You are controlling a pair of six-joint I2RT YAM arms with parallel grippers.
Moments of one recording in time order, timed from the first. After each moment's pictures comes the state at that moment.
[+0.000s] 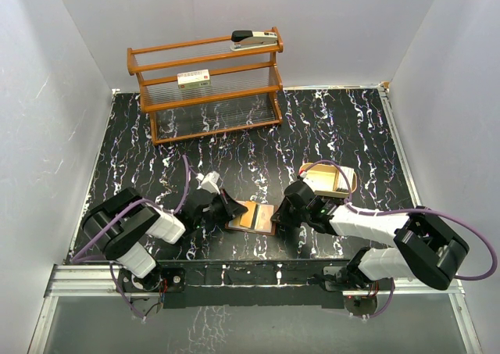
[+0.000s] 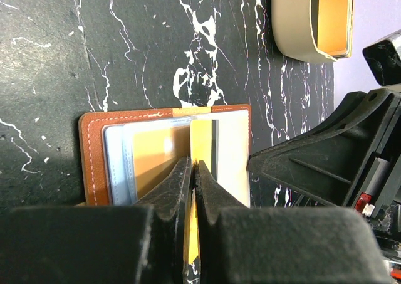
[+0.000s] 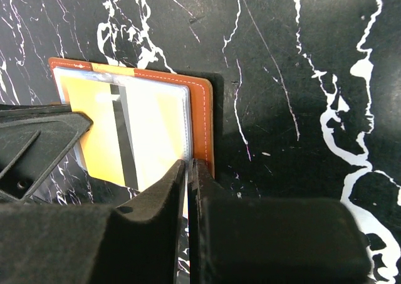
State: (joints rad) left arm -0.77 1.59 0.25 0.89 0.10 -0.99; right arm 0.81 1.28 0.47 -0.06 0.05 1.10
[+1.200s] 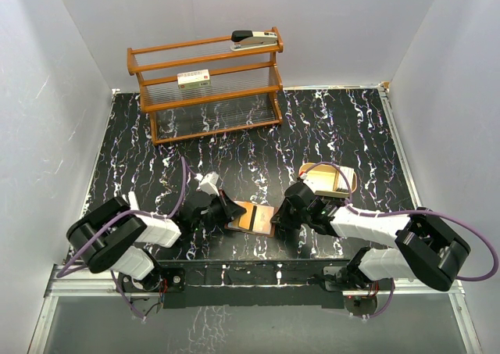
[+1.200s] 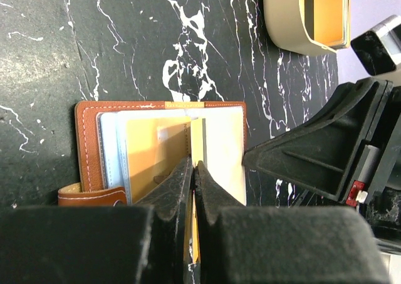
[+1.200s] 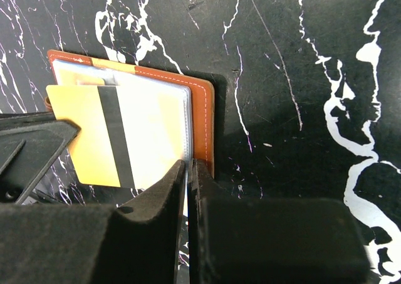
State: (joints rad) left arm -0.80 1.48 0.23 0.83 0.05 -0.95; right arm 0.81 1.26 0.45 -0.06 0.04 1.12
